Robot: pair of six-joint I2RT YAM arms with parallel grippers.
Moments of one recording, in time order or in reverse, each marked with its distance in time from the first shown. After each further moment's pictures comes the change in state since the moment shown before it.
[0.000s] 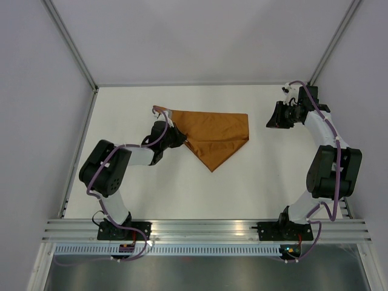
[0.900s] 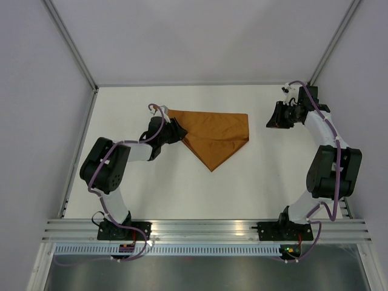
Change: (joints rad) left arm 0.051 0.031 0.055 -0.024 0.027 -0.006; right arm 0.000 0.001 0.000 0.000 0.000 -0.007
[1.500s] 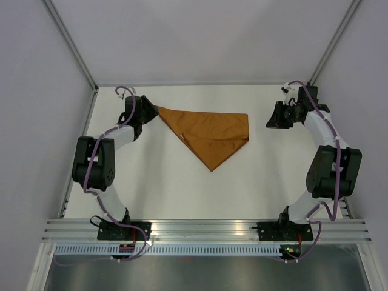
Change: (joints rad) left arm 0.239 -0.037 0.196 -0.225 -0.142 -0.034; right arm 0.005 0.000 0.000 -0.001 -0.002 0.000
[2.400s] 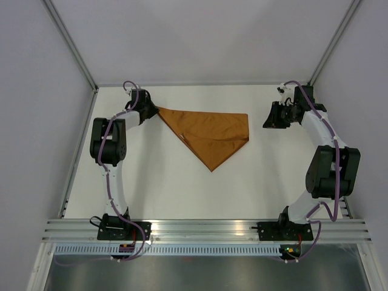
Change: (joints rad) left arm 0.068 0.444 0.467 -0.193 0.090 -0.013; right arm 0.033 0.000 0.000 -0.002 0.002 0.000
